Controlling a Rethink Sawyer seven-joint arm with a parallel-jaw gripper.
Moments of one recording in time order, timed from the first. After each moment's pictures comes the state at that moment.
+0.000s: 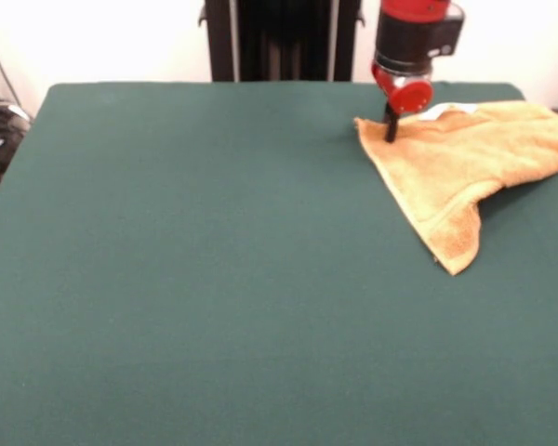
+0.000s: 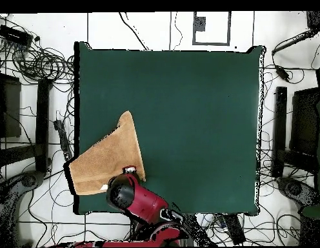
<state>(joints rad) 0.01 -0.48 0.03 2.22 0.48 -0.16 2.67</state>
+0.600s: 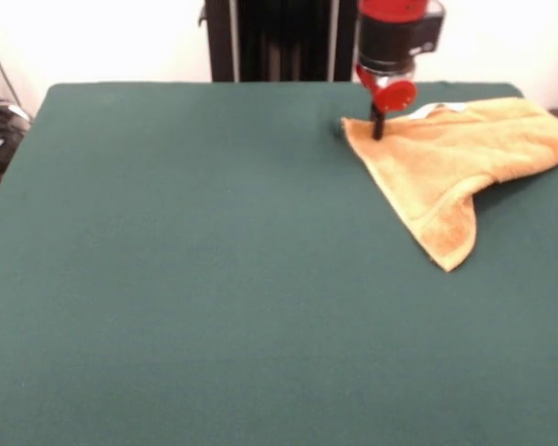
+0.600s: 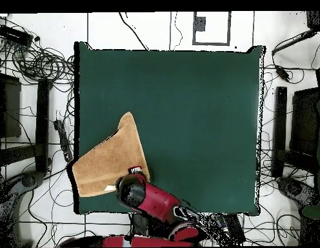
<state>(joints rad) -0.08 -0.47 0.03 2.20 0.34 -0.09 2.67</state>
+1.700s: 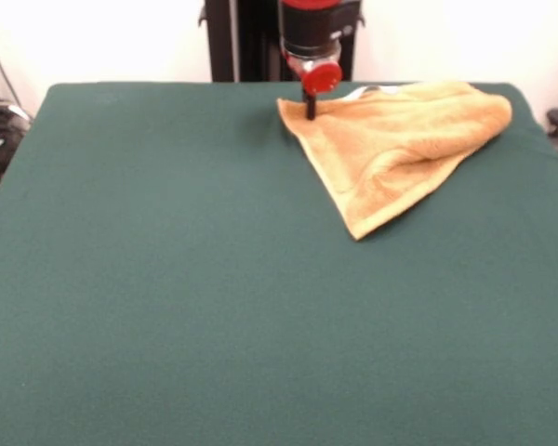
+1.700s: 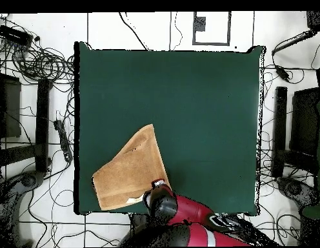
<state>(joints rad) -0.31 -0.44 -0.03 2.20 -0.01 -0.07 2.67</state>
